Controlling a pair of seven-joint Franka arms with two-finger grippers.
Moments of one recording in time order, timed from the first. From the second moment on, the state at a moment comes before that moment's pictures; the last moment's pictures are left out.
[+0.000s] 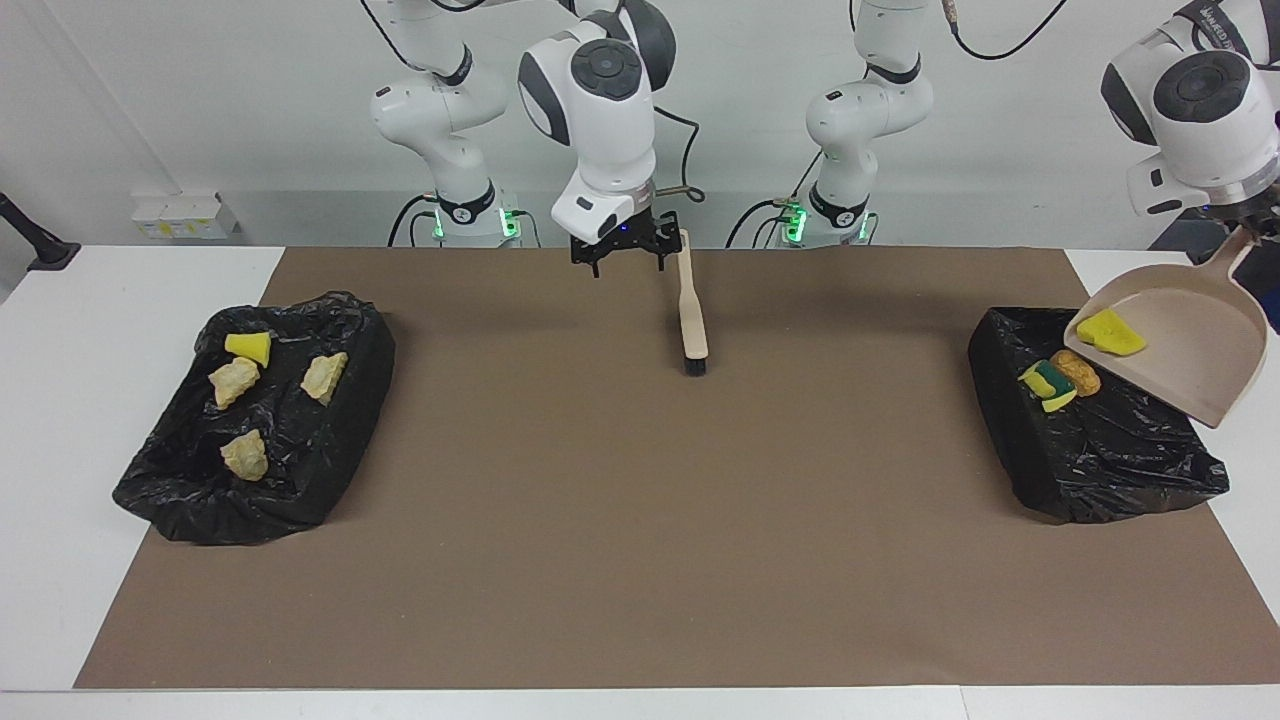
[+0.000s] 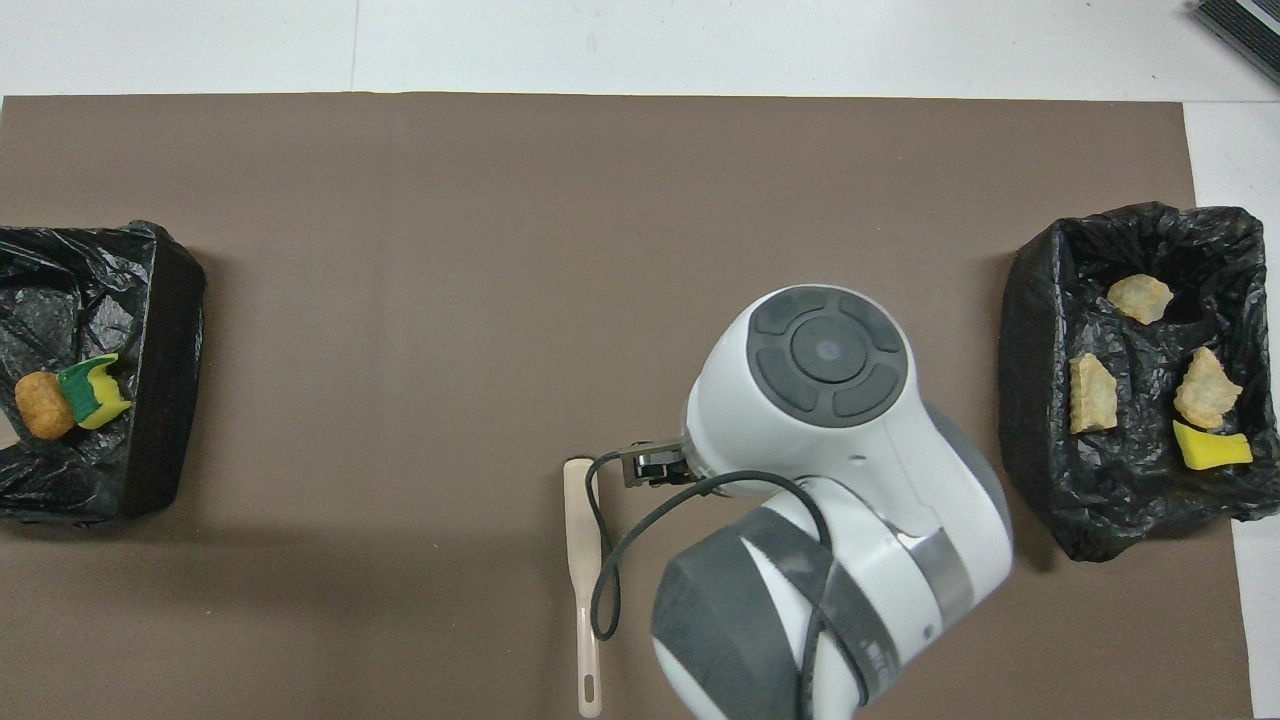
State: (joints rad) left arm 0.28 -0.12 -0.05 -1.92 0.97 1.87 1.08; right arm 0.42 0.09 0.14 -1.73 0.10 1.72 0.43
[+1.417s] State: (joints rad) left arm 0.16 -0.09 -0.05 -1.85 1.11 1.82 1.08; right arm -0.11 0.03 0.12 -1.55 -0.08 1.56 -0.04
